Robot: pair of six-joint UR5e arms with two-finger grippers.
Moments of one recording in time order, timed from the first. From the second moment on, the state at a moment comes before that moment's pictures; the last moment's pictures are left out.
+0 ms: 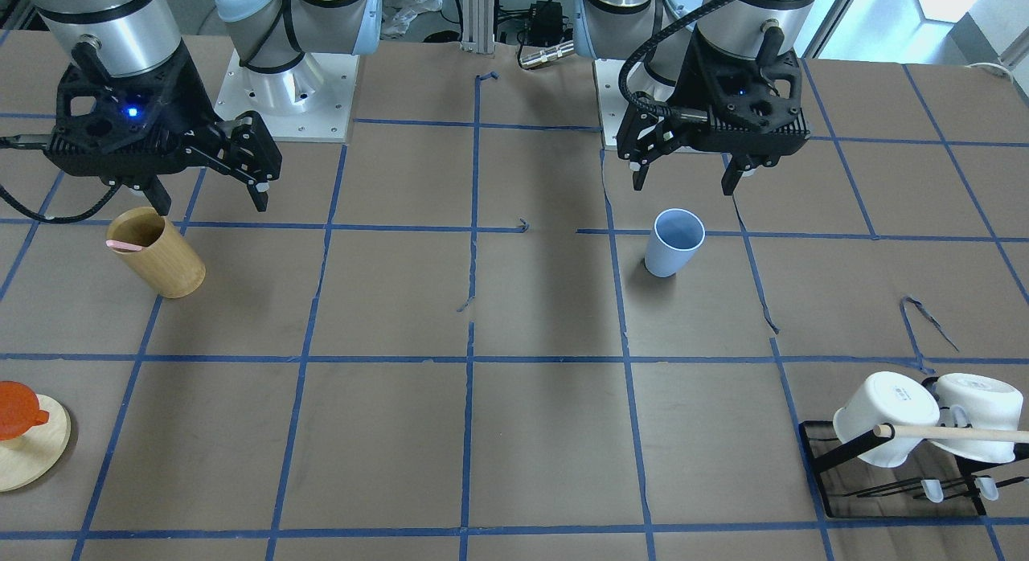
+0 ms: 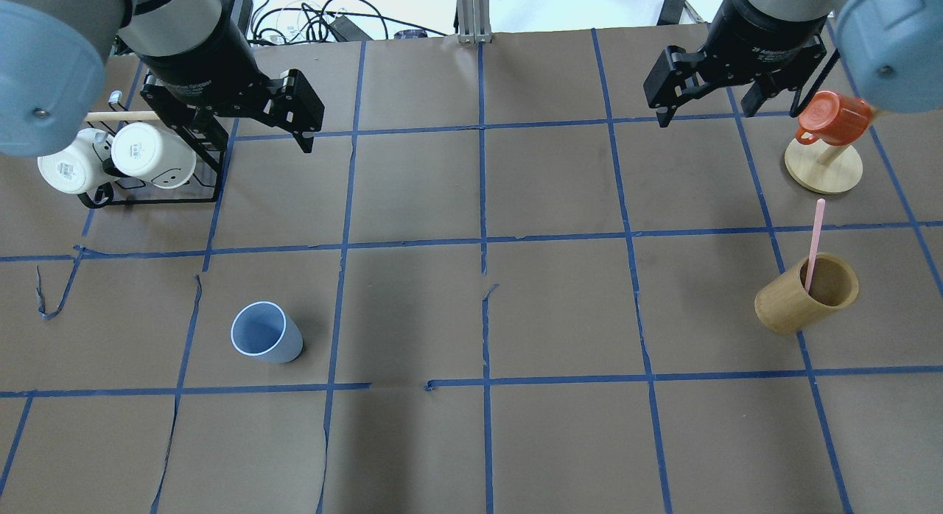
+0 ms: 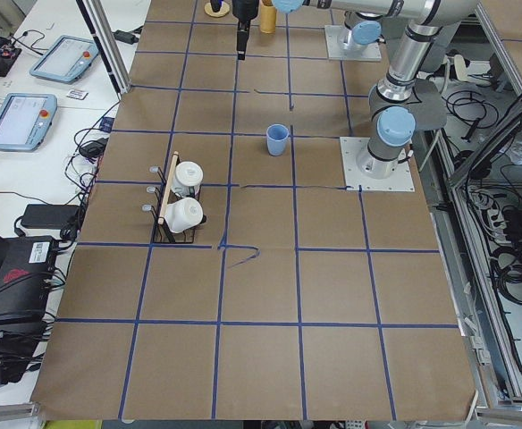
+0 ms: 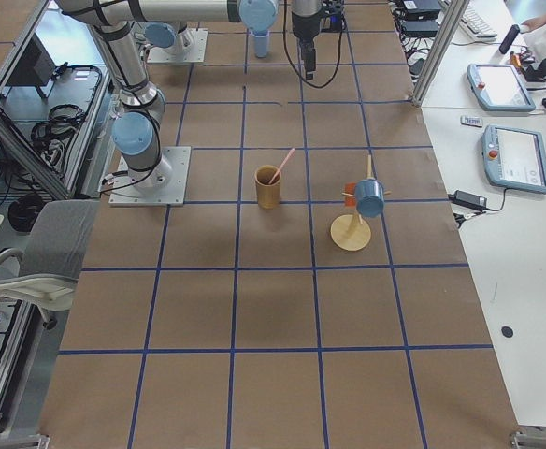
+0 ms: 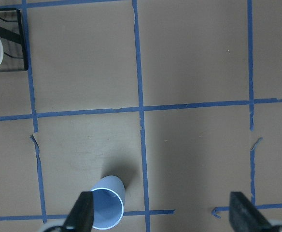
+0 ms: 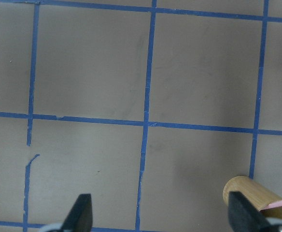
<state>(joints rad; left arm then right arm) -1.64 -1.57 -1.52 -1.55 1.60 -0.01 1.56 -1.56 1.55 -1.67 -1.57 -0.10</state>
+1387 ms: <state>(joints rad) -1.64 -1.57 -1.52 -1.55 1.60 -0.01 1.56 -1.56 1.55 -1.67 -1.58 -0.11</state>
